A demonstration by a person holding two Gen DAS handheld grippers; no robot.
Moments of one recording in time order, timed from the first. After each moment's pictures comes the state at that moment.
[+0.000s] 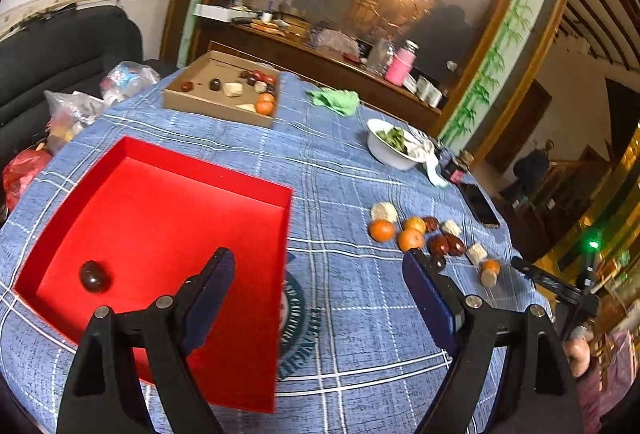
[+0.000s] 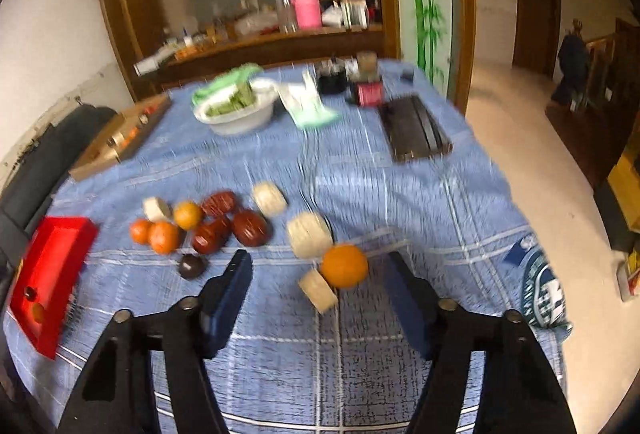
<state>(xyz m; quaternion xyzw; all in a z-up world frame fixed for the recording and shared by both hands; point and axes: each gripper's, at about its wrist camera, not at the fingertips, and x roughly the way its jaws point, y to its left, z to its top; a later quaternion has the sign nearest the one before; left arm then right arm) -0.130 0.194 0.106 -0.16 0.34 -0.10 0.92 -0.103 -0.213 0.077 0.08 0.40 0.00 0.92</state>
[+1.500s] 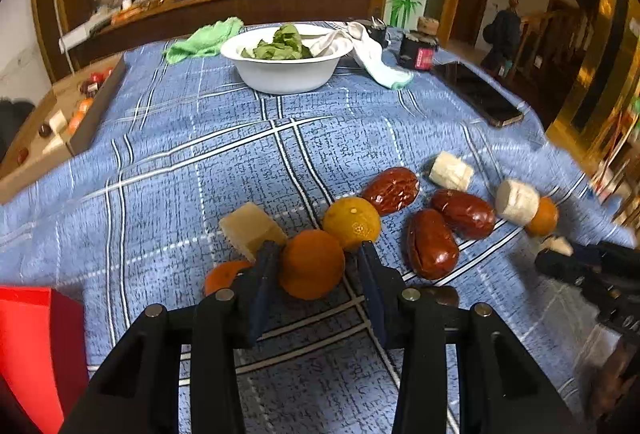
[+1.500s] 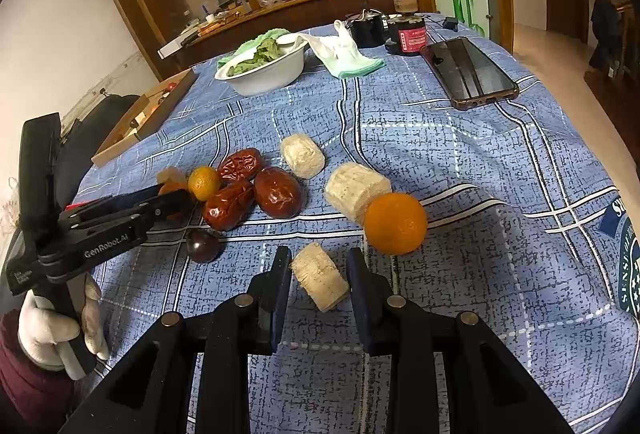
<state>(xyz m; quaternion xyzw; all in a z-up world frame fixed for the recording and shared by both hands) 0.026 -0.011 0.019 0.08 0.42 -0.18 0.89 -0.077 -0.205 0.027 0.13 0.42 0.07 0.89</state>
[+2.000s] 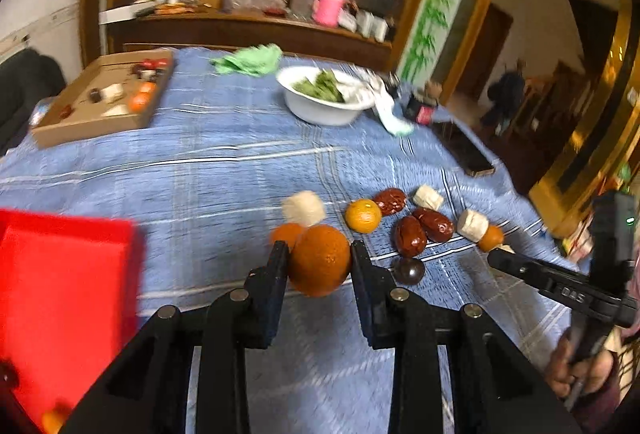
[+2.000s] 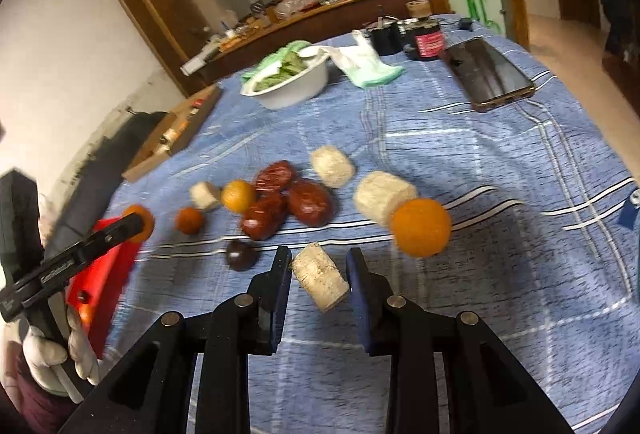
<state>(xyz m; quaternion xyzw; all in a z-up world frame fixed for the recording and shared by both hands) -0.036 0.074 0.072 -0.05 0.38 -0.18 0.91 -0.084 -0.208 0.036 0.18 0.40 0.12 0.89</state>
